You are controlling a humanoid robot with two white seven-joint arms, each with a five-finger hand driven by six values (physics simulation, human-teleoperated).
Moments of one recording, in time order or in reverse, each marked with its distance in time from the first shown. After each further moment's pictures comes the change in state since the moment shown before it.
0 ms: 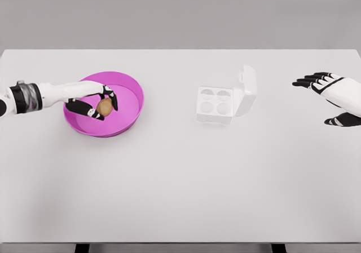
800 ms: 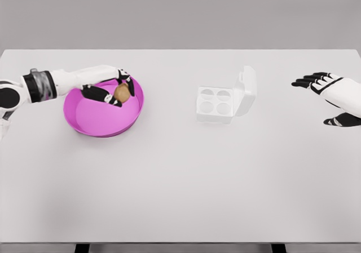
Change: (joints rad) left arm -0.015 -0.091 0.079 -0.031 0.000 0.006 0.000; right arm 0.003 0.001 0.001 -0.008 -0.001 0.000 0.000
